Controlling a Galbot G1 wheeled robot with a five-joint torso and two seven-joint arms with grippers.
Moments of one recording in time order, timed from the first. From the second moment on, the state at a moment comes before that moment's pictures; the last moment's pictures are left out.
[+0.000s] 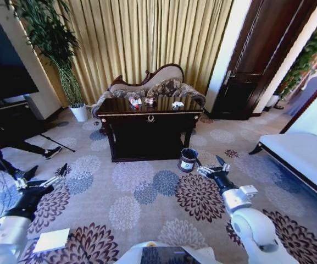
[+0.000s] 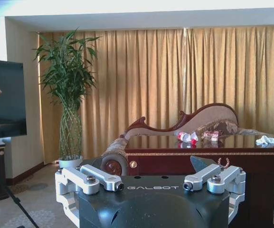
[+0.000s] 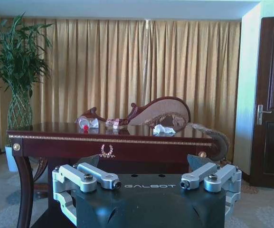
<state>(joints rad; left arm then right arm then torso) 1.94 -1.33 -1.26 -2.50 -0.67 0.23 0.14 -1.64 1.21 0.71 2.32 0.38 -0.20 0.01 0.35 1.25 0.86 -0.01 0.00</state>
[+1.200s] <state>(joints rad) 1.94 -1.34 -1.28 -2.50 -0.68 0.21 0.13 -1.65 1.22 0.72 2.33 0.33 -0.20 0.04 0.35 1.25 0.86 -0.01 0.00</state>
